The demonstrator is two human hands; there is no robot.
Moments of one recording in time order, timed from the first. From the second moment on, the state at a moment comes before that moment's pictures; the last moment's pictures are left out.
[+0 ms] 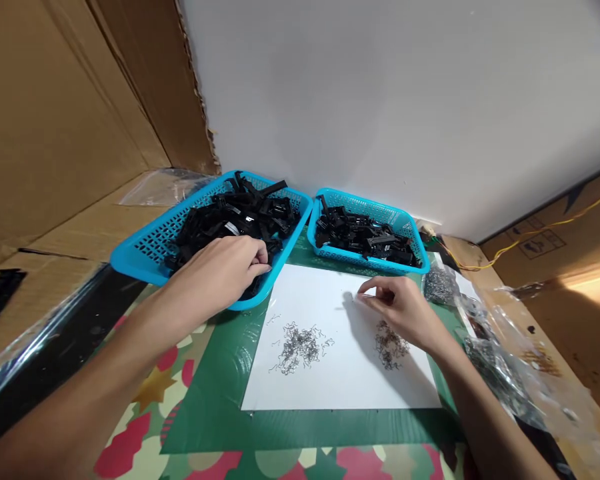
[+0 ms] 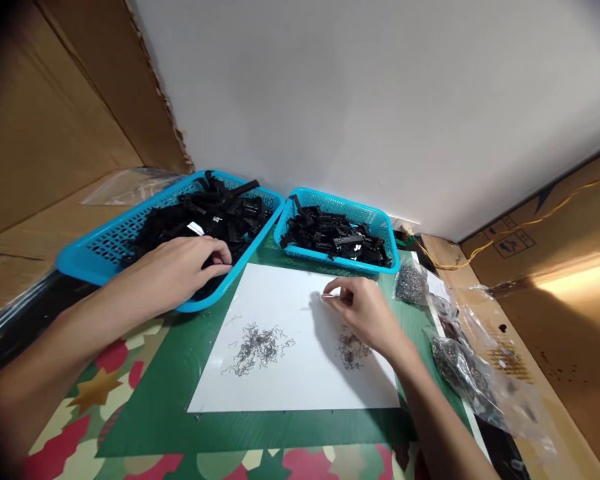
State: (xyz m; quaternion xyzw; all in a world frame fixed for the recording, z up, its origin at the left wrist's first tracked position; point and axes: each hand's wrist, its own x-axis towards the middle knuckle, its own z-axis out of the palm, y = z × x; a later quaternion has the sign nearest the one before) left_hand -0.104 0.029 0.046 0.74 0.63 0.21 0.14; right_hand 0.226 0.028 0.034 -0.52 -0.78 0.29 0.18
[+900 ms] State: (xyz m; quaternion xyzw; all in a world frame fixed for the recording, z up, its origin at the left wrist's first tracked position) left_hand -0.110 0.018 0.069 0.70 0.61 0.34 0.14; right_hand 0.213 0.013 0.023 -0.46 -0.73 0.45 0.24
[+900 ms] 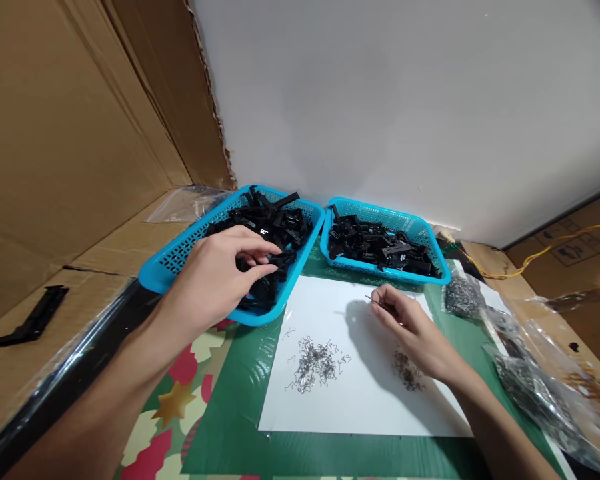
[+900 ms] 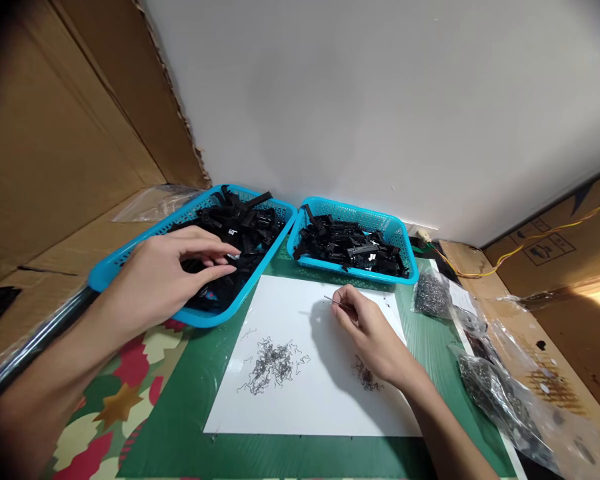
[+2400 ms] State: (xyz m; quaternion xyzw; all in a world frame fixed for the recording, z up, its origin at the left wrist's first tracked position) left_hand -0.015 -0.029 0.010 0.90 0.34 0.27 0.03; right_hand 0.213 0.001 0.027 -0.41 -0.65 0.60 0.24
